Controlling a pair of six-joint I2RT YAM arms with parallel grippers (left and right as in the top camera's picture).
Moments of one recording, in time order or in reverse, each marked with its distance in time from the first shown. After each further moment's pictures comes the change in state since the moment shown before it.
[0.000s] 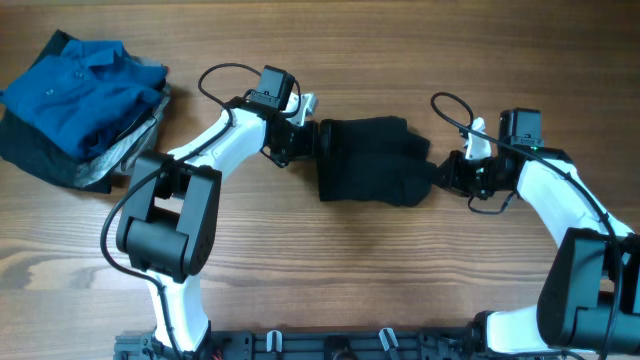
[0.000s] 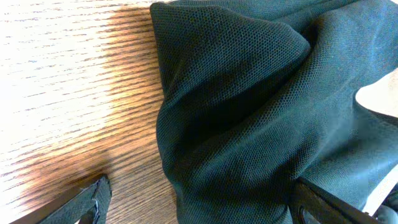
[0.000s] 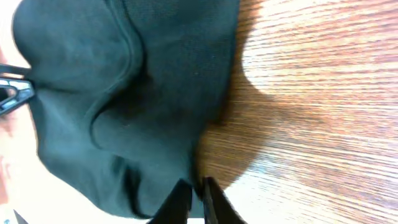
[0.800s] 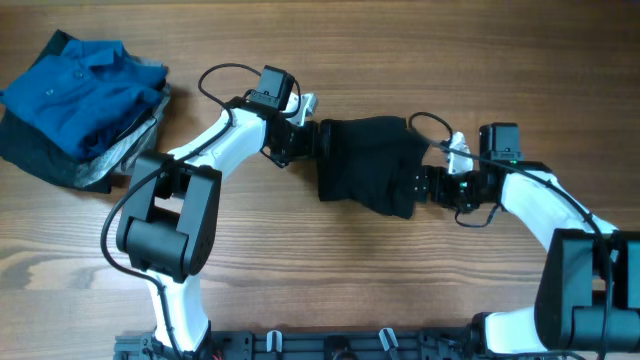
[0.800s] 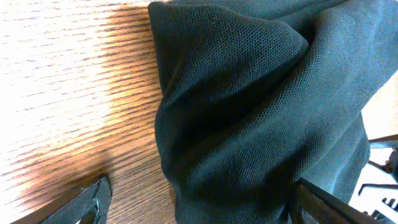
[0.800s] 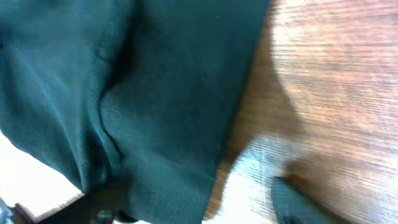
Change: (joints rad) left arm 0.000 0.000 0.000 0.000 0.005 0.000; right arm 0.085 -0.003 -0.111 0.117 -0.006 -0.035
